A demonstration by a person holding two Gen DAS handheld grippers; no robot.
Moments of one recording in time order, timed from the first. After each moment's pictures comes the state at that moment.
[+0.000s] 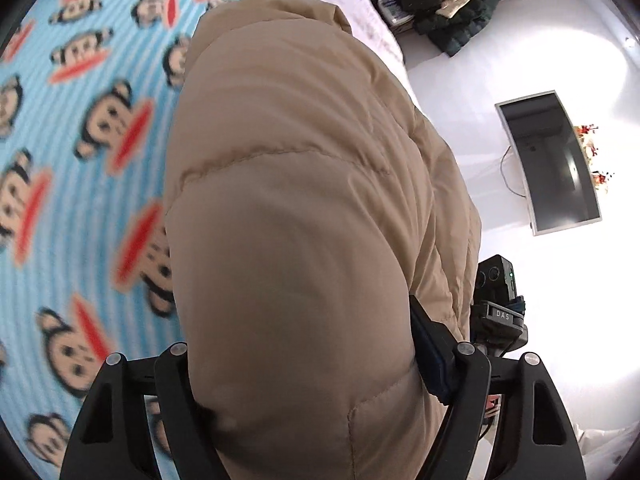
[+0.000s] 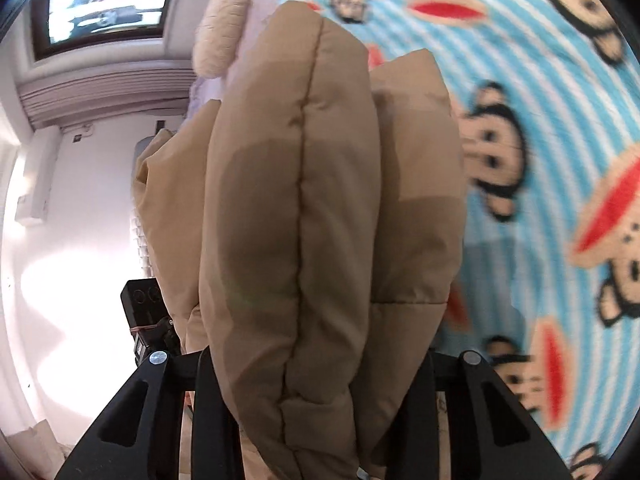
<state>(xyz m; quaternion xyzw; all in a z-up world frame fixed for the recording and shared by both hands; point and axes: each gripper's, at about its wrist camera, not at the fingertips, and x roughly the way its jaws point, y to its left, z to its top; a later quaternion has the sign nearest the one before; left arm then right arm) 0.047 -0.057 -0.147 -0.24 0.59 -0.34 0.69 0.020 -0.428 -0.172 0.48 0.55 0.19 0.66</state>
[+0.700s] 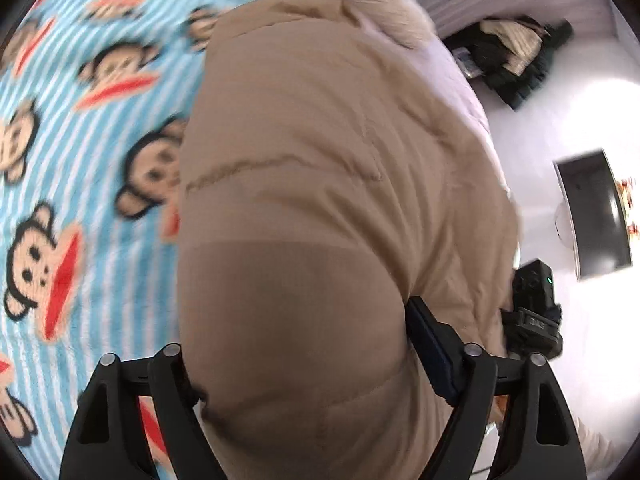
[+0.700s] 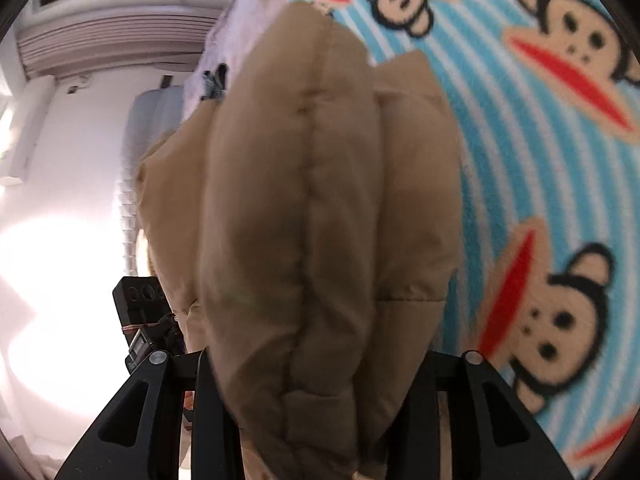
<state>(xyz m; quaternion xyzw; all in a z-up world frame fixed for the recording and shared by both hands) 0.158 0.244 -0.221 -0.24 0.60 -0.24 0.73 0.154 -0.119 -0.245 0.44 0.57 0.21 0.66</state>
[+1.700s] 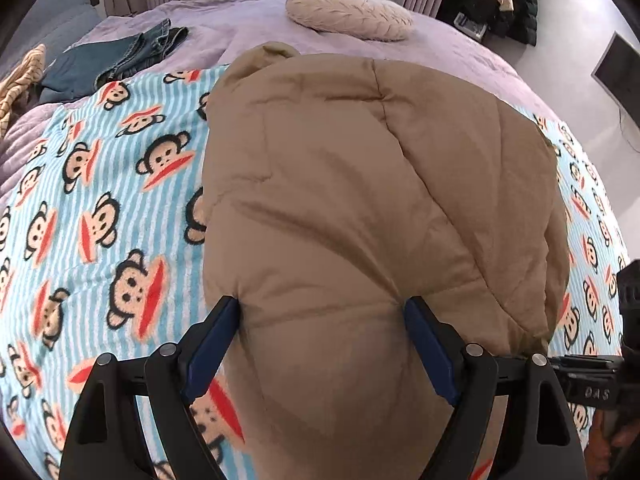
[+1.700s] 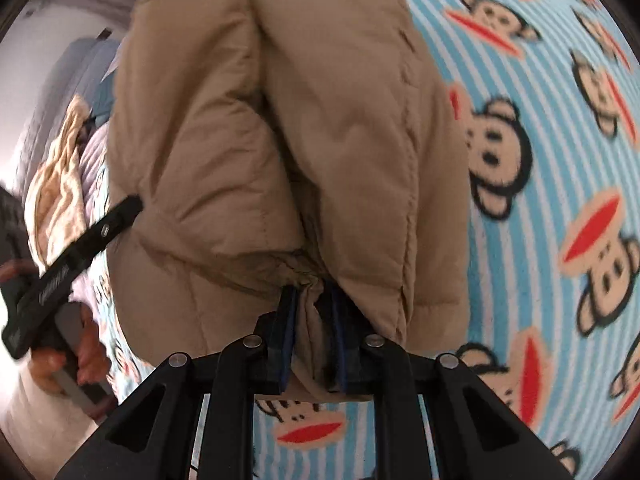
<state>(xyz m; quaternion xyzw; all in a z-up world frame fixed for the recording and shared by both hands) 0.074 0.189 -0.156 0.01 0.53 -0.15 0.83 0.055 -0.080 -0.200 0.26 0.62 0.06 0.73</state>
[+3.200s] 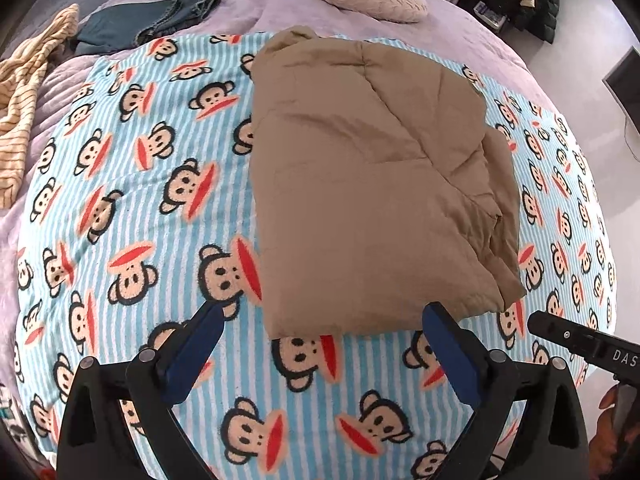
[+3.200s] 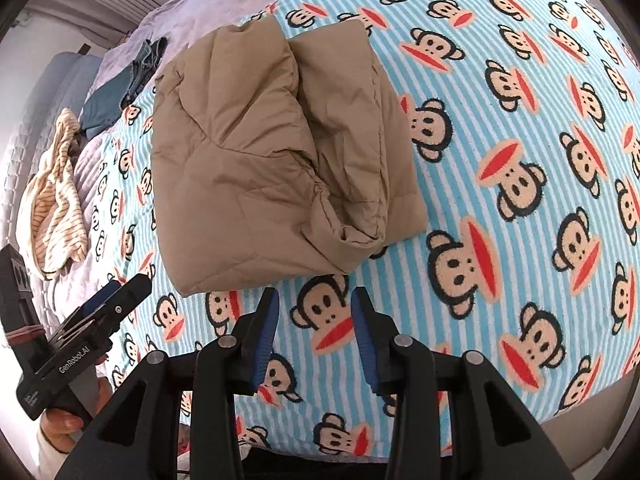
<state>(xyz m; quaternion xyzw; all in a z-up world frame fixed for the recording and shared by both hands) -0.015 0.225 -0.101 -0.01 0.59 -0.12 0.80 -0.042 -0.063 -0.094 0.23 0.62 0.00 0.75</state>
